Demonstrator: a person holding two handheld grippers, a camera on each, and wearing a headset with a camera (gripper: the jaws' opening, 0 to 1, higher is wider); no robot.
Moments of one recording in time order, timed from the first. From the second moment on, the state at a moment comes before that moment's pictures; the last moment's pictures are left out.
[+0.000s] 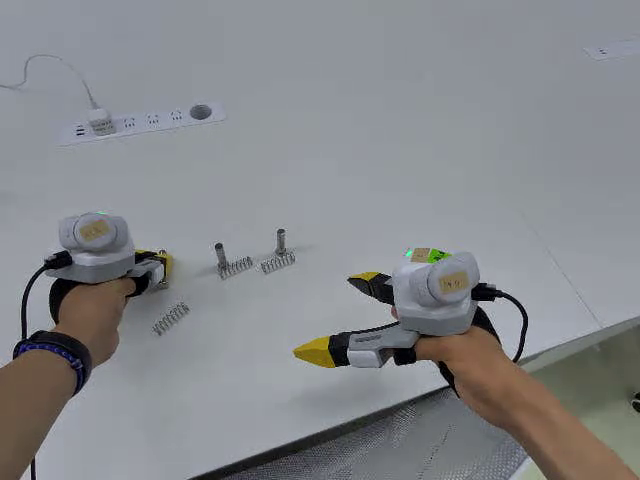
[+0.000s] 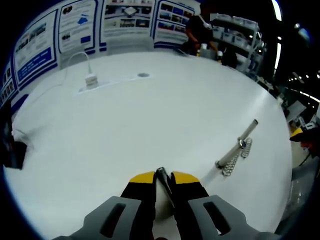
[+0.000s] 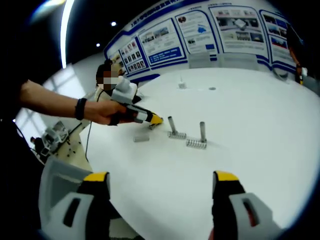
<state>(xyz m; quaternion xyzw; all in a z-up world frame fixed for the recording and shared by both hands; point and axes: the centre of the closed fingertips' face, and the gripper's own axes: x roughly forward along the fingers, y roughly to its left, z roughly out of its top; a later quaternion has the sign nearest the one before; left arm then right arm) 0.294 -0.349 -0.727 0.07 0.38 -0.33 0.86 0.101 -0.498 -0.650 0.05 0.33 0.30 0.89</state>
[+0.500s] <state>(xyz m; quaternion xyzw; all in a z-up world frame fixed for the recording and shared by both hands) 0.289 -0.352 -0.725 0.16 0.36 -0.37 0.84 0.102 -0.493 -0.651 0.05 0.34 0.30 0.89</state>
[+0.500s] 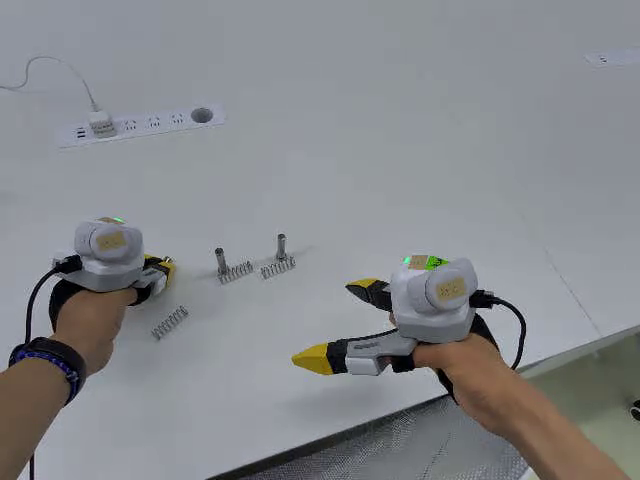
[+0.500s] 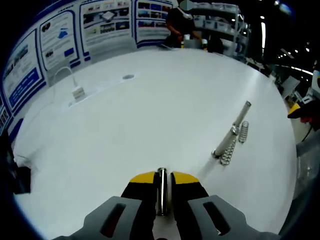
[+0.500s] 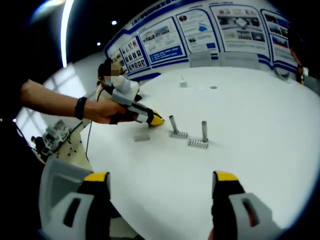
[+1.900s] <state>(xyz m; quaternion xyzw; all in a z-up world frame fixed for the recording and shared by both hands) 0.271 -0.331 -0.690 0.13 0.34 -0.36 0.86 0.100 -0.491 -0.648 0.07 0.33 0.30 0.89</state>
